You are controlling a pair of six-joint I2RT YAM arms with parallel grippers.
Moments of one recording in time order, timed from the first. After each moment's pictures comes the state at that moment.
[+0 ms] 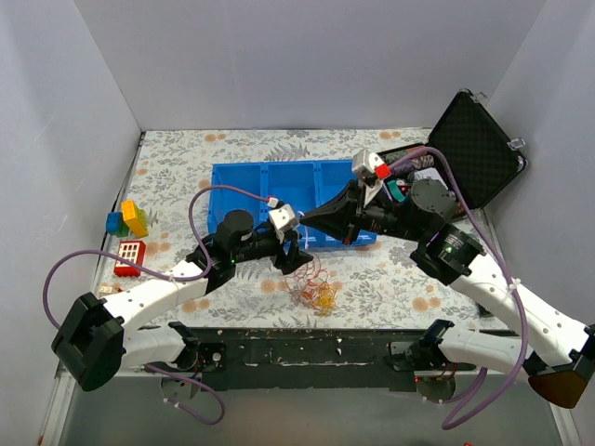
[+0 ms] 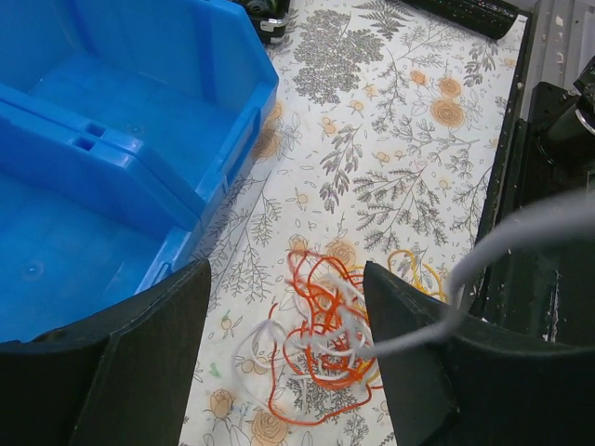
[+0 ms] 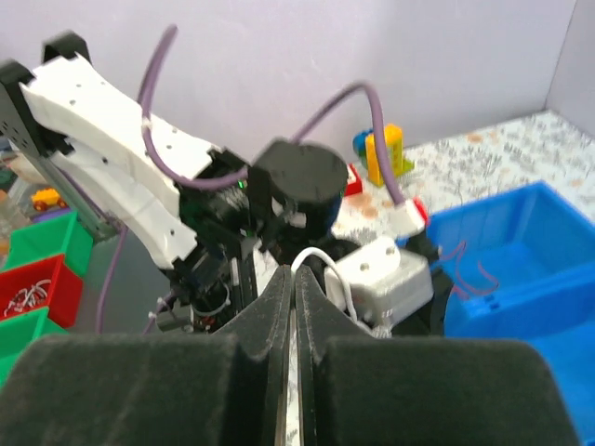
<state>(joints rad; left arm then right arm) -0.73 1.15 0.64 0.23 0.46 0.00 0.85 0.99 1.05 0.04 -0.56 0.26</state>
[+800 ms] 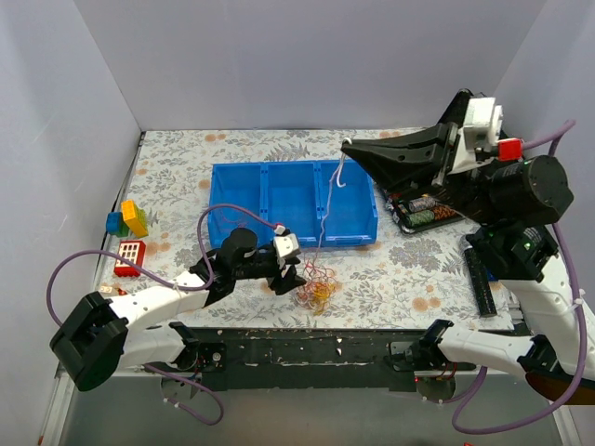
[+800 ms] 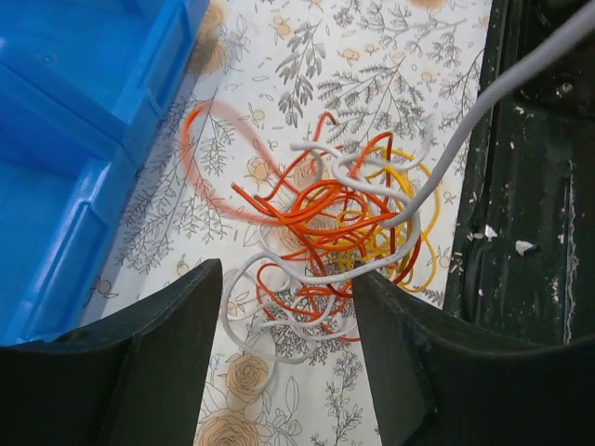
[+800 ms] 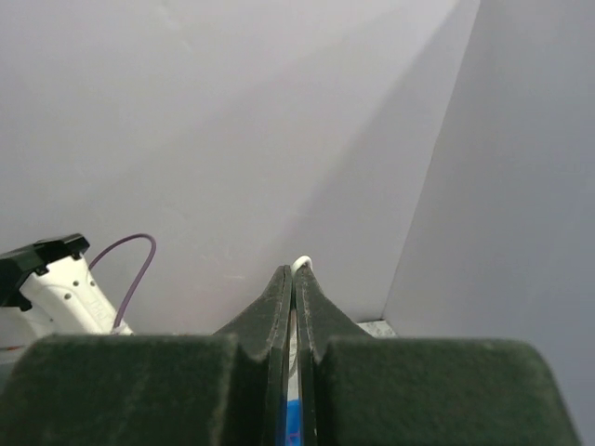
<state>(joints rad) -0.78 1.15 0.51 0.24 0.50 0.13 0.85 1.02 1.57 -0.04 -0.44 0.07</state>
